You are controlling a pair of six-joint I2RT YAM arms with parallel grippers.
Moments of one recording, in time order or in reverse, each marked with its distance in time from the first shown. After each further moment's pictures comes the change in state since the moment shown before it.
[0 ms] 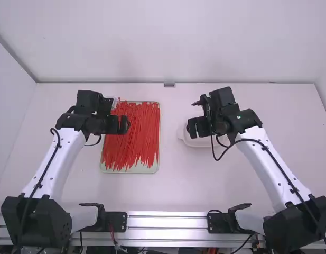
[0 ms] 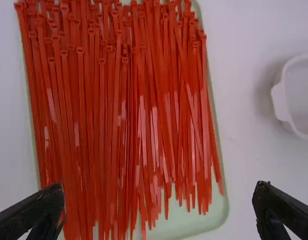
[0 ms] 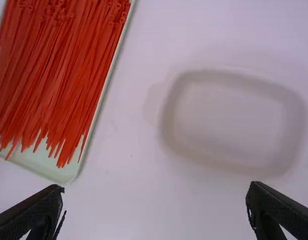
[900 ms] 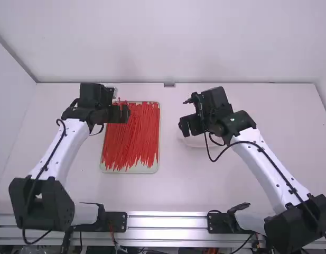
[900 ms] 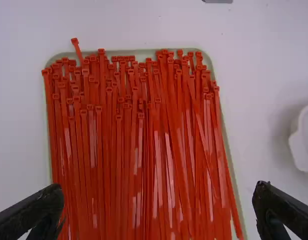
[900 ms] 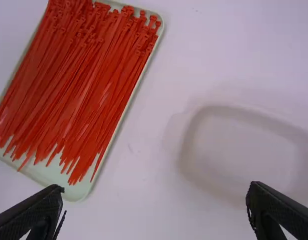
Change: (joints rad) left arm 0.000 0.117 0.051 0.187 -0.047 0.008; right arm 0.079 0.000 0.000 0.112 0.010 -0.010
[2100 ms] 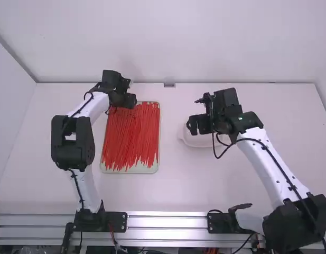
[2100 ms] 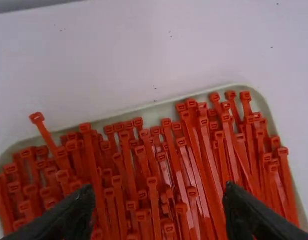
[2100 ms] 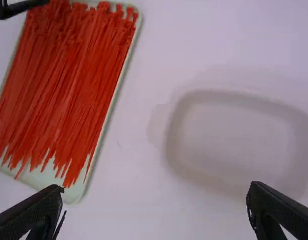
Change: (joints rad) left arm -0.015 0.607 0.366 0.167 0.012 0.145; right arm -0.130 0.000 -0.072 0.026 -0.089 0.023
